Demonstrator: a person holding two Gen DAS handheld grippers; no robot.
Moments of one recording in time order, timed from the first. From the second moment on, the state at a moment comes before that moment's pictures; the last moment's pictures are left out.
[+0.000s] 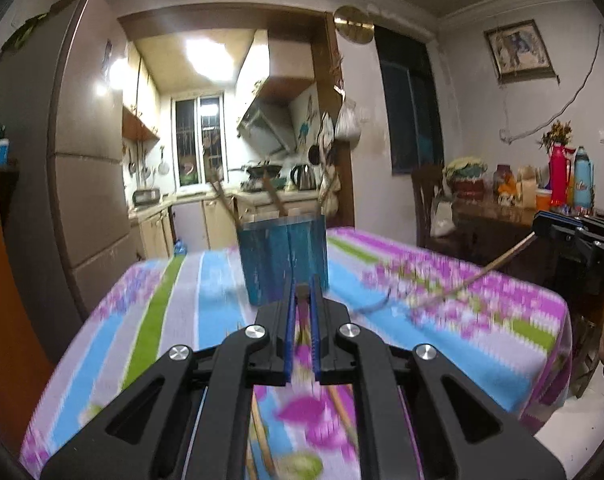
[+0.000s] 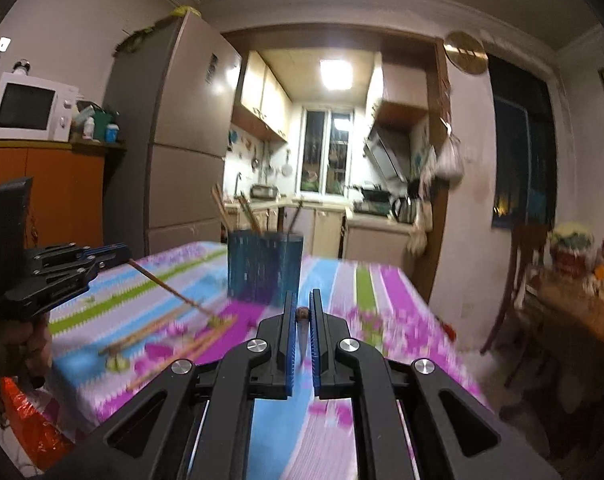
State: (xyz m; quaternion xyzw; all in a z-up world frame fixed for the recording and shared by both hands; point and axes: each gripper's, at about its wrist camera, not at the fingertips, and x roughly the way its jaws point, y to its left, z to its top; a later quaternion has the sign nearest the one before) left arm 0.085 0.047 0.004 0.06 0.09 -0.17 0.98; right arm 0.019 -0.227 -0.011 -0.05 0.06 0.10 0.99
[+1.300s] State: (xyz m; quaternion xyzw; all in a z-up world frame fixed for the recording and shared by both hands) left arm 0.291 0.011 0.221 0.03 0.09 -0.15 0.98; right arm 0.294 -0.224 0.247 0.00 0.05 0.20 0.98
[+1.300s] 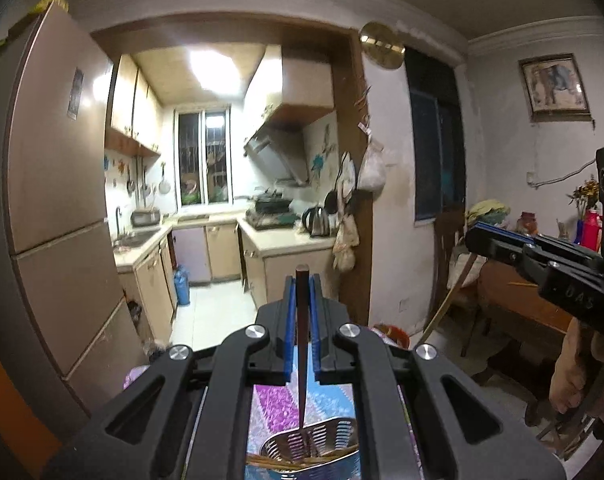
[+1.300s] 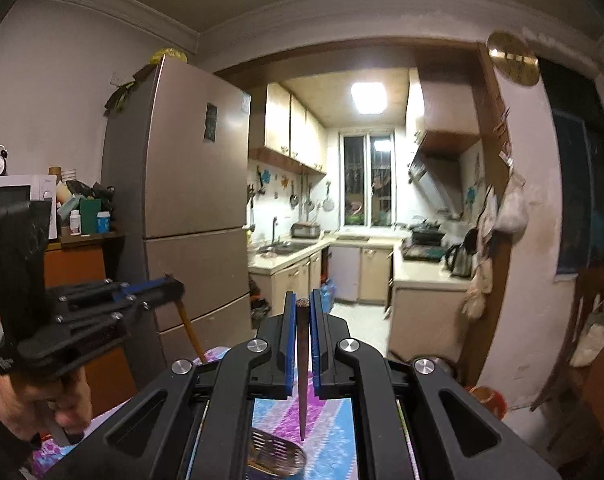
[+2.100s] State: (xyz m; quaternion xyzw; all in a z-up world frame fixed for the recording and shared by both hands) left arm 0.367 0.027 0.110 0.03 0.21 -0.12 0.97; right arm 0.376 -0.201 0.132 0.02 0.18 0.21 0.96
